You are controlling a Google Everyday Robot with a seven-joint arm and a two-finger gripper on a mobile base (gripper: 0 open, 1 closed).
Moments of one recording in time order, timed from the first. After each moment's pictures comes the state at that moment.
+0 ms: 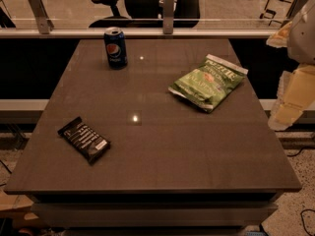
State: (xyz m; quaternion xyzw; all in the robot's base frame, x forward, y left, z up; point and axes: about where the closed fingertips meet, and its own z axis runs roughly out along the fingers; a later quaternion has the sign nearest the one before) arm 0.438 -0.216 0.978 -0.60 0.78 -0.04 0.16
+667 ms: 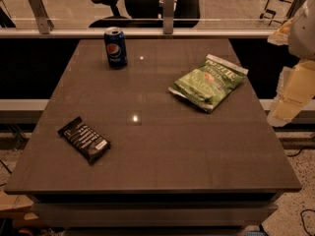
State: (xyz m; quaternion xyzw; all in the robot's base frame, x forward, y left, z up) arm 0.442 -0.216 0.982 -0.59 0.79 -0.03 0.16
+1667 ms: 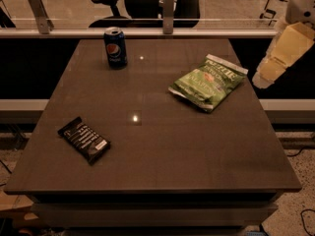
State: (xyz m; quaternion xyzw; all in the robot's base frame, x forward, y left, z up) arm 0.493 -0.225 0.997 -0.49 0.86 0.04 0.18
